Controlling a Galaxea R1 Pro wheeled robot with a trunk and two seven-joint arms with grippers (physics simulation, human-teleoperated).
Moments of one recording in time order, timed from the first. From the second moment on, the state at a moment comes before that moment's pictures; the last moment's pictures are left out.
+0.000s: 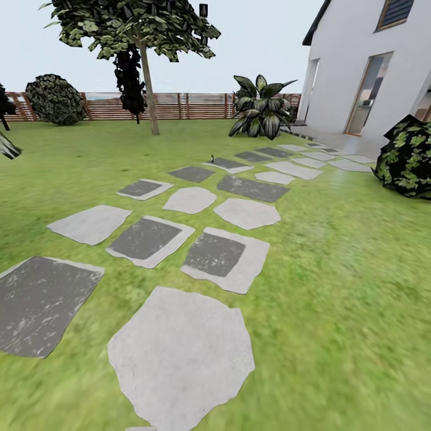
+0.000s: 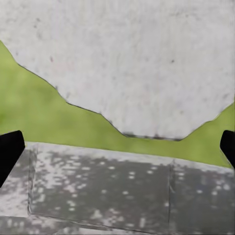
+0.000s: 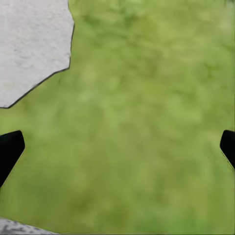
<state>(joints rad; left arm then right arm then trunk) -0.22 -0.05 0.05 -0.32 -0.07 -0.31 0.06 -0.12 -0.06 -0.01 -0.38 0.00 -0.57 0.00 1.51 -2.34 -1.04</state>
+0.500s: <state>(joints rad) -0.22 -0.04 0.05 -0.32 -0.07 -0.31 0.06 -0.12 -0.06 -0.01 -0.38 0.00 -0.57 0.00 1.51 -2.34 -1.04</state>
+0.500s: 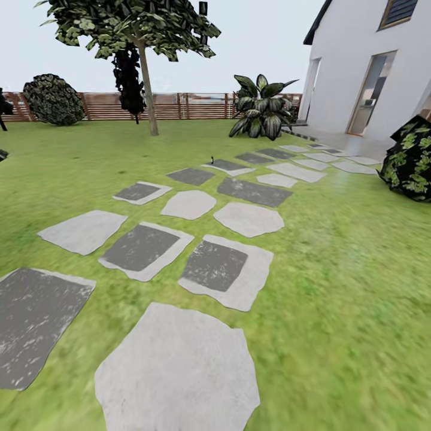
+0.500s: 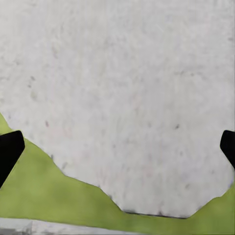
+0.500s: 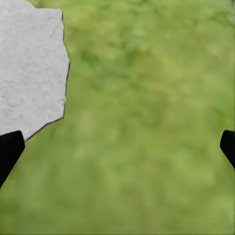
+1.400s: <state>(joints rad) -0.22 -0.04 0.05 -0.32 -0.07 -0.31 0.06 -0.12 -0.06 -0.01 -0.38 0.00 -0.57 0.00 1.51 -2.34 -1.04</state>
